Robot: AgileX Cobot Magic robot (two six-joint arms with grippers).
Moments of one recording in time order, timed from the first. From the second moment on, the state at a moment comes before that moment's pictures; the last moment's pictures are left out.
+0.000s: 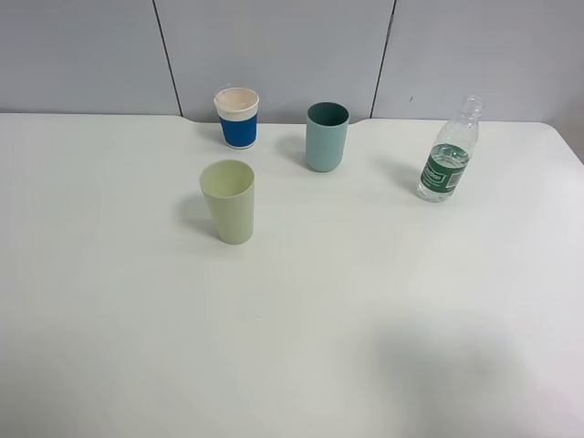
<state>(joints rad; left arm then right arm) 0.02 0.00 -0.50 -0.04 1.05 0.03 0.02 0.00 -0.50 -0.05 1.07 0.09</state>
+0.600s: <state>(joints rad) 0.02 0.00 -0.50 -0.04 1.05 0.03 0.02 0.00 -0.50 -0.05 1.07 0.09</state>
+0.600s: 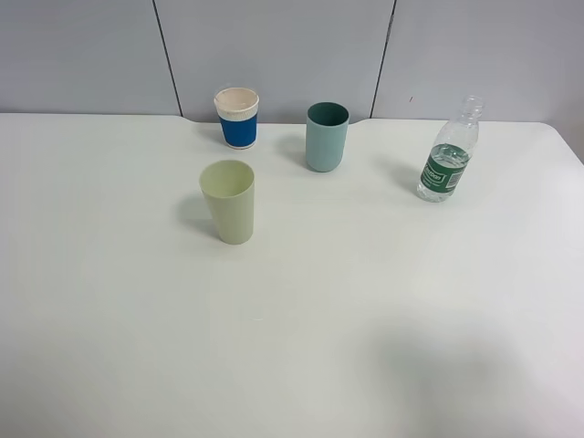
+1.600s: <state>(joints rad) 0.02 0.00 -0.50 -0.04 1.05 0.03 0.02 0.00 -0.50 -0.05 1.07 0.09</state>
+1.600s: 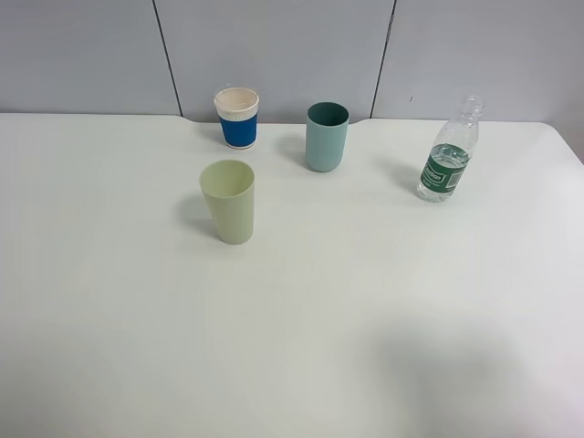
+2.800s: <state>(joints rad) 0.02 0.00 -0.50 -0.04 1.05 0.03 0.07 0.75 -0.56 -0.07 0.44 0.10</state>
